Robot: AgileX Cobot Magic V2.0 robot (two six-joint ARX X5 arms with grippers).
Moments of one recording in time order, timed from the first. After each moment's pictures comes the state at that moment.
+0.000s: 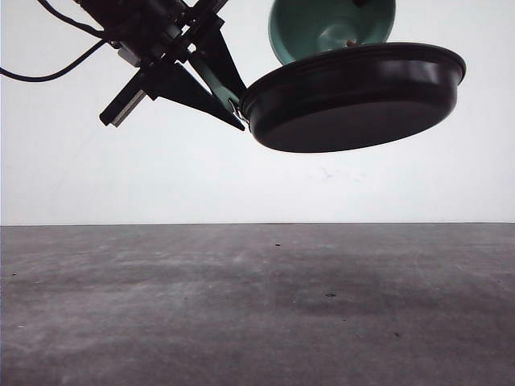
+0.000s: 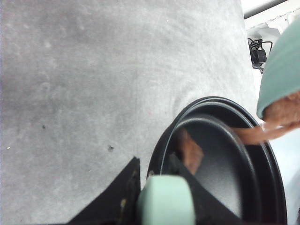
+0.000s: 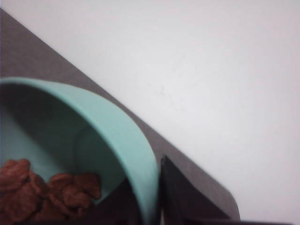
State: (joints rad) left arm -0.63 1.42 1.08 -0.31 0.34 -0.76; right arm 0.83 1.18 0.95 0.08 0.72 -0.50
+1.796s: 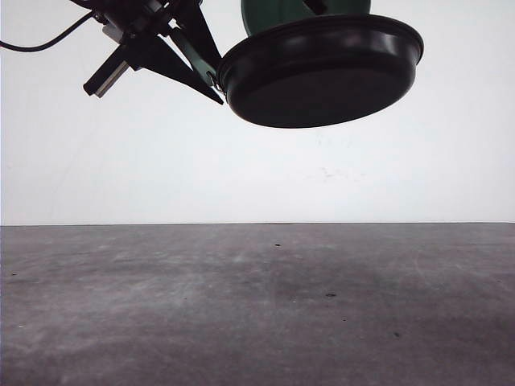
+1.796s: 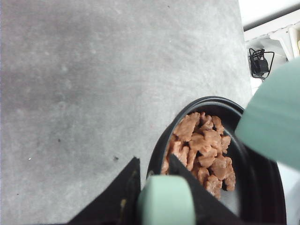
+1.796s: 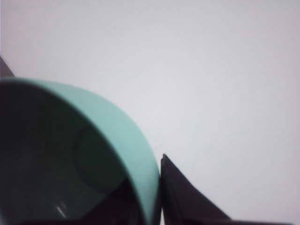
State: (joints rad) left arm -0.55 1.42 1.20 -0.45 0.37 -0.72; right arm 0.84 1.19 0.71 0.71 0.52 -1.02
